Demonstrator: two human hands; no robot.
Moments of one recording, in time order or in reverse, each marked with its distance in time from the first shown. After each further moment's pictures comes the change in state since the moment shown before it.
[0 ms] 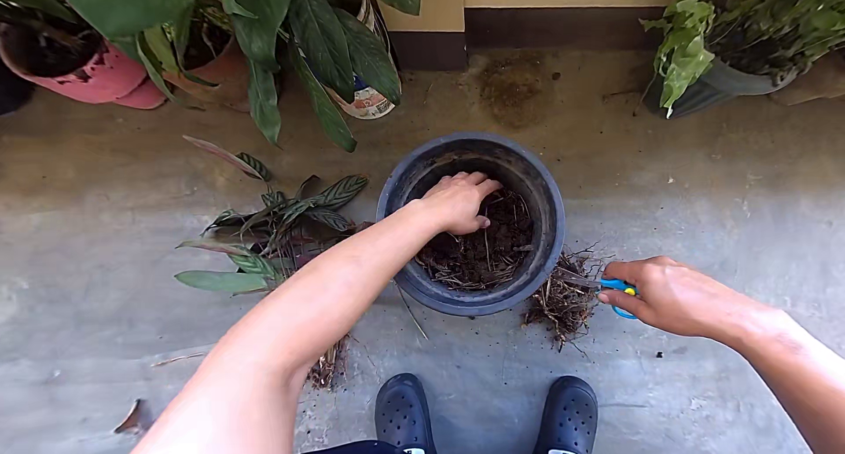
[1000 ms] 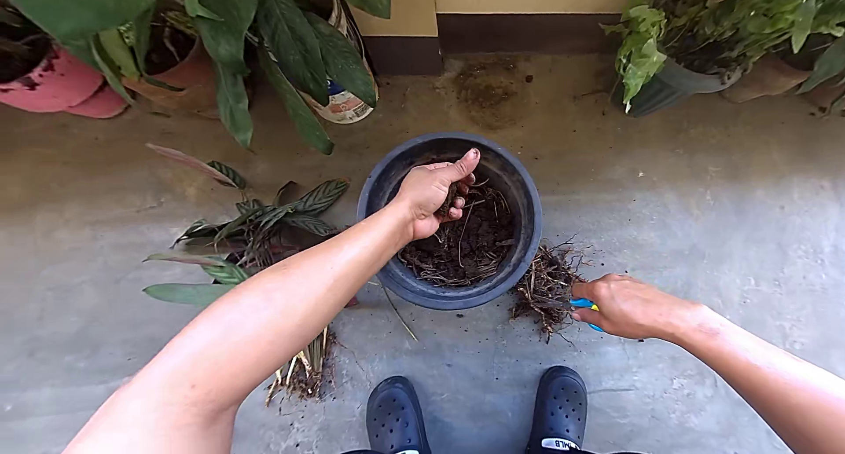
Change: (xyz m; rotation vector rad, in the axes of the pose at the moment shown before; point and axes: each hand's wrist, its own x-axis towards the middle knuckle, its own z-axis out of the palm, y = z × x) left_hand -0.038 0.041 -0.029 -1.578 0.259 -0.454; right_hand 0.002 -0.011 0.034 -0.041 -0.252 0.018
